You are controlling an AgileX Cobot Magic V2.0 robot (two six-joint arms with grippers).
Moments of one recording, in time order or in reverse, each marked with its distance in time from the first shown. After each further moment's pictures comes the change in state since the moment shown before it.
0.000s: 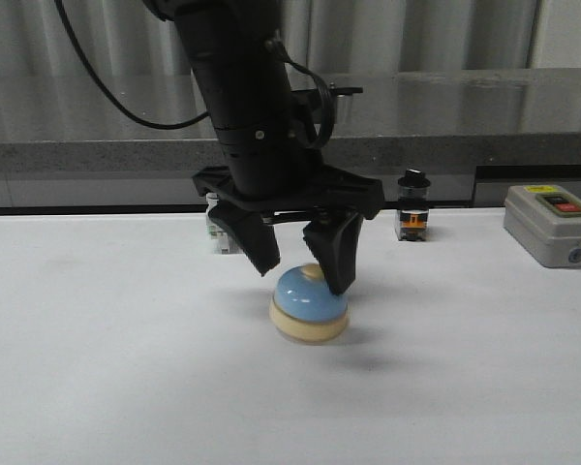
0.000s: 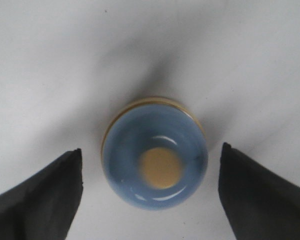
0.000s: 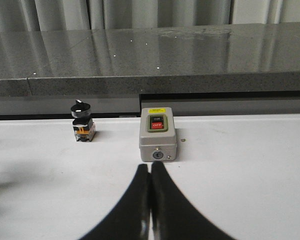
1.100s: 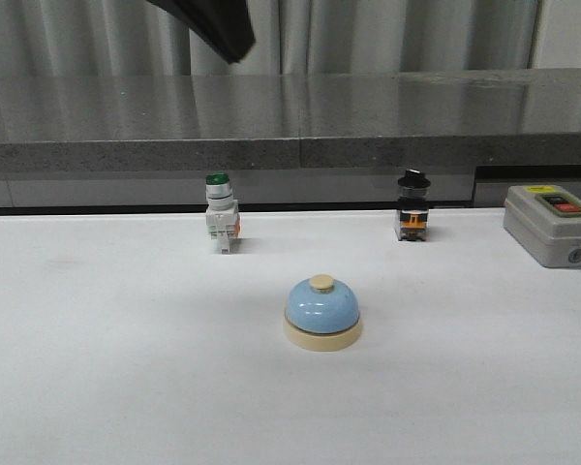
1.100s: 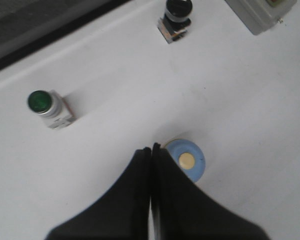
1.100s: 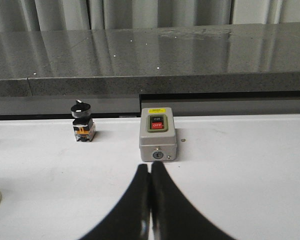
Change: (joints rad) left arm 0.118 -0.428 0.078 0.019 -0.015 -0.017; right arm 0.000 0.000 0.000 0.000 0.000 0.000
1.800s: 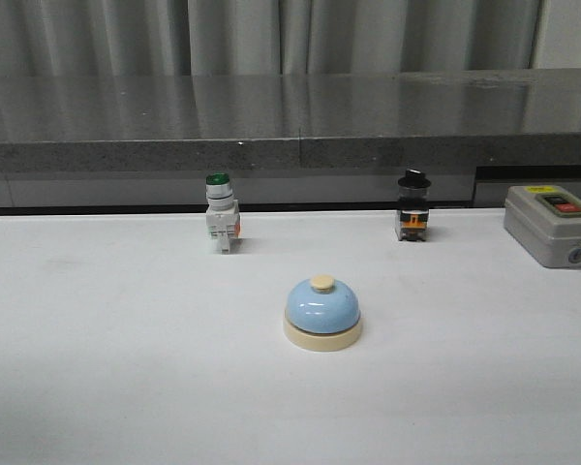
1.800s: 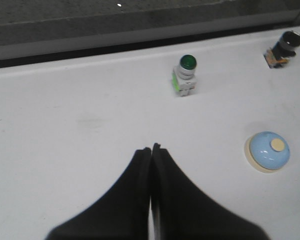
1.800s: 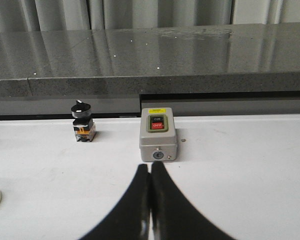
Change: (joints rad) left arm 0.326 -0.603 0.588 0.005 -0.200 -0.029; right arm 0.000 0.000 0.000 0.000 0.000 0.000
